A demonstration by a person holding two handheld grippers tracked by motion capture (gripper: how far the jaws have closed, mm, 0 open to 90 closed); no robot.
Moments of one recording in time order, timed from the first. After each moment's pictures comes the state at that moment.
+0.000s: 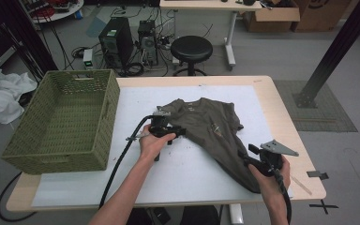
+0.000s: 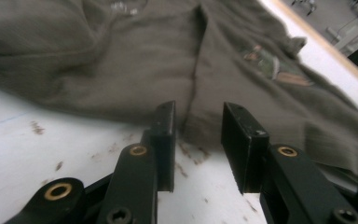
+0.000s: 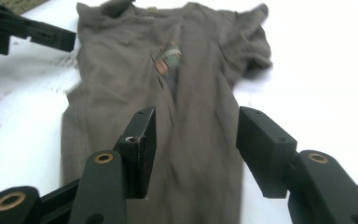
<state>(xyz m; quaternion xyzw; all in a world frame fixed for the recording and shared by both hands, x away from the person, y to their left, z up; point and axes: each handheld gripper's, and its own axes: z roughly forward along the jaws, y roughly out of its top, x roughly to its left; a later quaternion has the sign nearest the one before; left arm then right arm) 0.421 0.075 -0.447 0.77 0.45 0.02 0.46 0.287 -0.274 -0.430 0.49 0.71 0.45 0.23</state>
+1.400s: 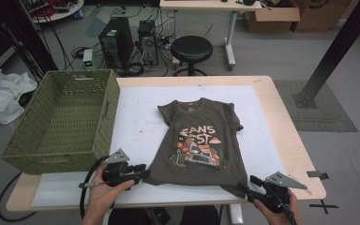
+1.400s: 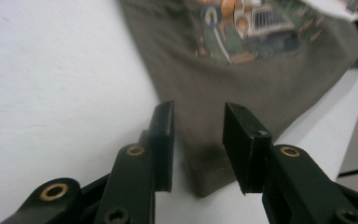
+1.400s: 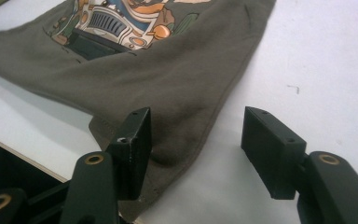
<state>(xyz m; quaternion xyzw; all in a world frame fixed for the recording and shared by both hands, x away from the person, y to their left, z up) 0.267 0.183 -0.446 0.80 0.41 0.04 0.44 0.209 -0.281 -0.460 0.50 0.73 0.45 0.16</state>
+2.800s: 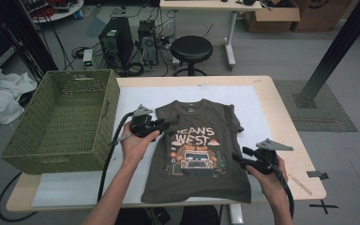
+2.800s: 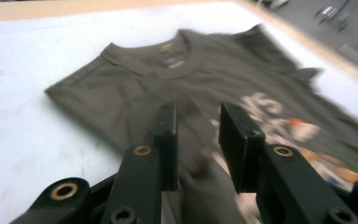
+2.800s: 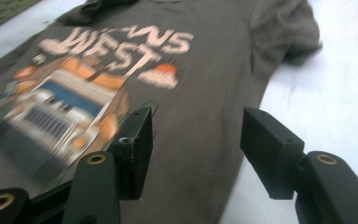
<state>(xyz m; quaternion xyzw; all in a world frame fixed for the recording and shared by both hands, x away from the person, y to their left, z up) 0.402 0.115 -0.405 0.75 0.44 0.14 0.47 0.306 -0.272 -0.441 0.47 0.74 0.45 0.16</state>
